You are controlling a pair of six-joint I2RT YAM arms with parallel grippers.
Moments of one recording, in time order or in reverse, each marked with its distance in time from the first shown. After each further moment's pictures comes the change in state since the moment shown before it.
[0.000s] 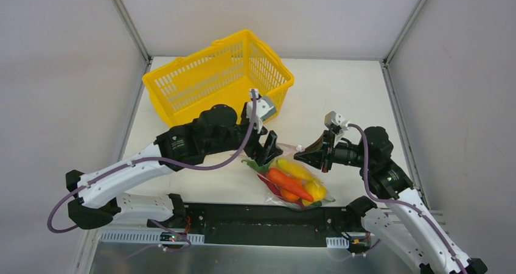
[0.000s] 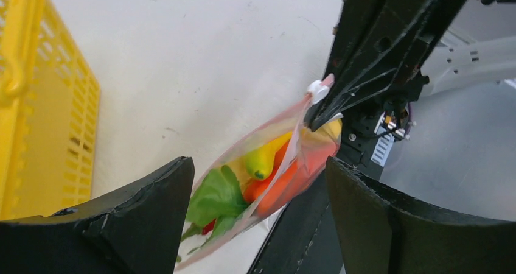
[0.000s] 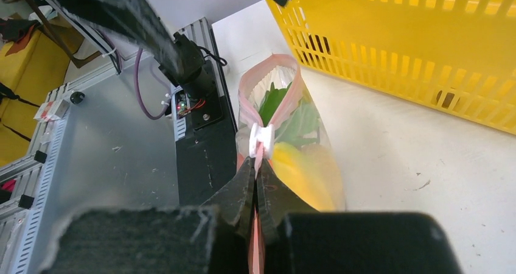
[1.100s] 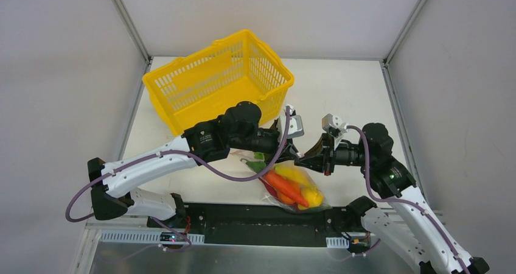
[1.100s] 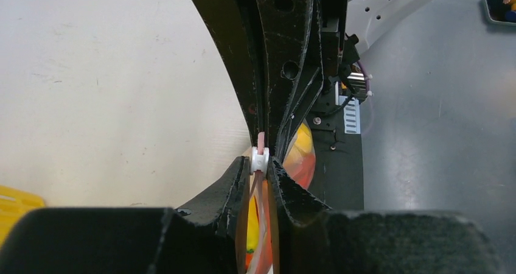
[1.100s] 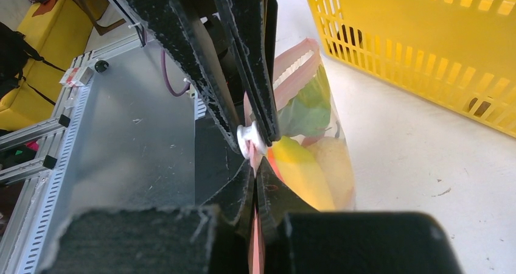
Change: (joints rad) left arm -0.018 0.186 0.038 0.163 0.400 0.270; right arm 0.000 0.040 0.079 -0.110 -0.125 -0.093
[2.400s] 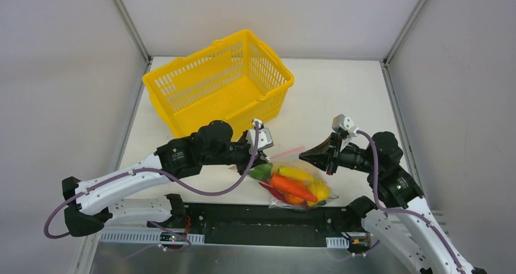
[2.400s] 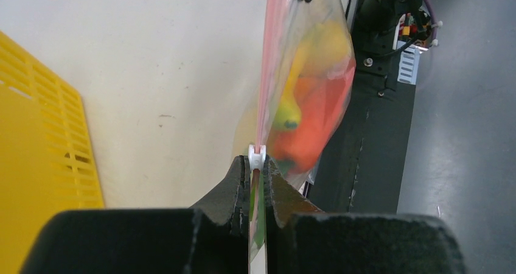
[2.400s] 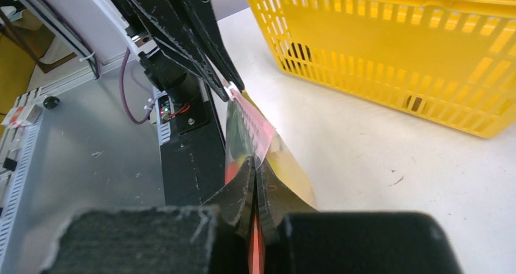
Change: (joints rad) left arm 0.029 -0.264 -0.272 -0.074 -0.192 0.030; right arm 0.003 -0.103 -0.021 0.001 0.177 0.034
